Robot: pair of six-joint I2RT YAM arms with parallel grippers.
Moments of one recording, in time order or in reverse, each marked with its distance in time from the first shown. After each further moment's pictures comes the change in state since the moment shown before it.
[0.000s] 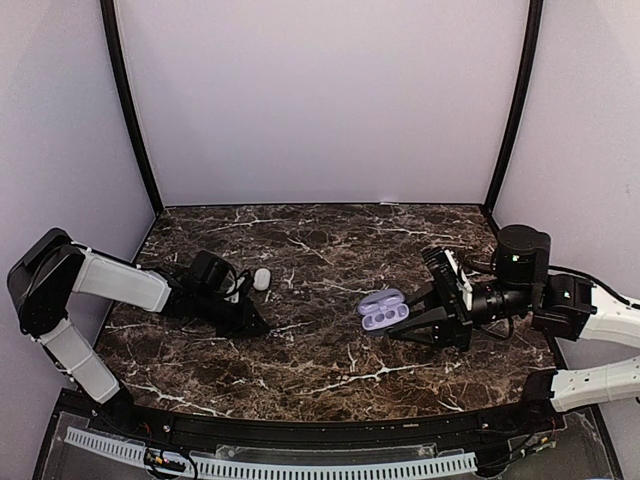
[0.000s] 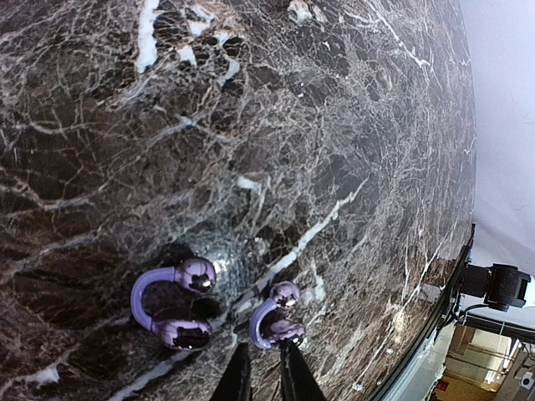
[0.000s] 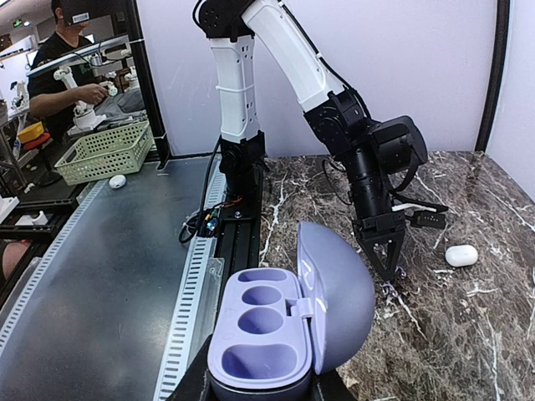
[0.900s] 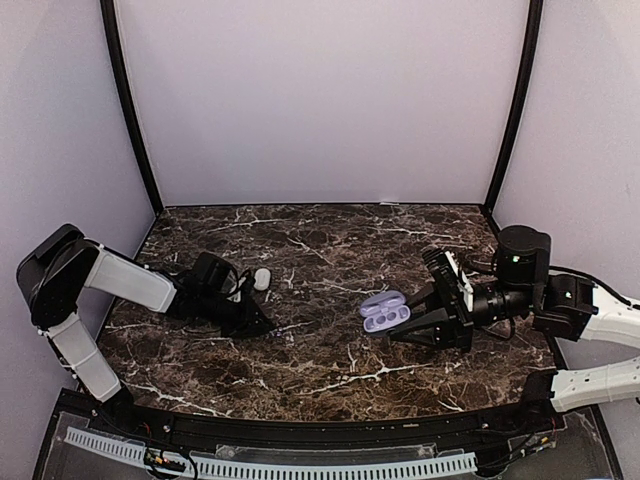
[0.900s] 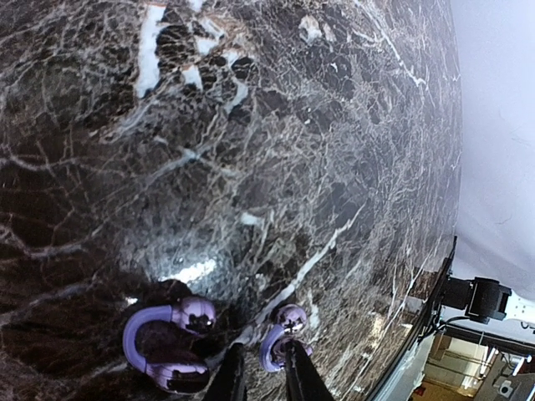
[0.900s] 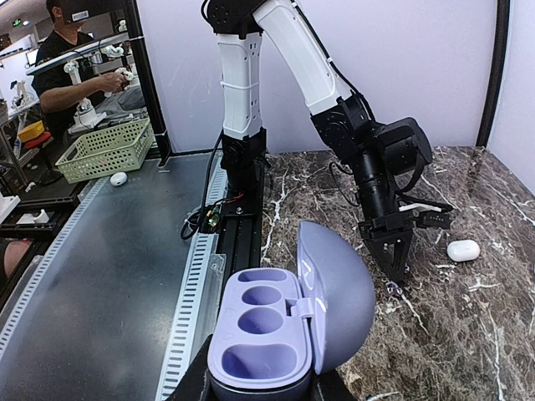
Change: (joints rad) left arm 0.022 0.074 -0.002 0.109 0.045 -0.061; right arm 0.000 -0.010 0.000 -0.021 0.000 0.000
